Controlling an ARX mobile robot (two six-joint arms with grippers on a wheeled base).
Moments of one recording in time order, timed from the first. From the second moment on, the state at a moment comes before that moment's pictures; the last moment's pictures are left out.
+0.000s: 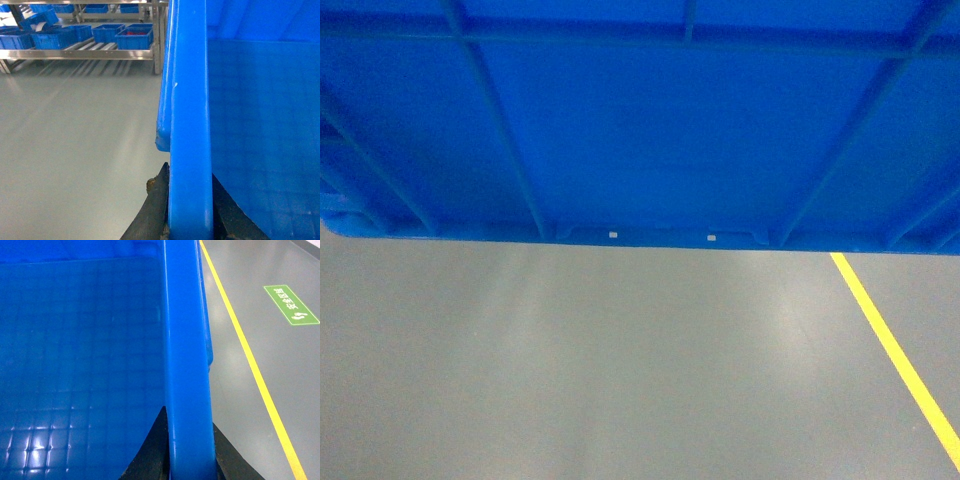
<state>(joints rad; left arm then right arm) -0.30 1.07 0.78 0.14 -0.39 -0.03 0.24 1.10 0.82 0.01 0.23 0.16</state>
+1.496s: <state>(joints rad) -0.30 1.07 0.78 0.13 -0.39 -0.03 0.24 1.10 0.82 0.01 0.23 0.15</state>
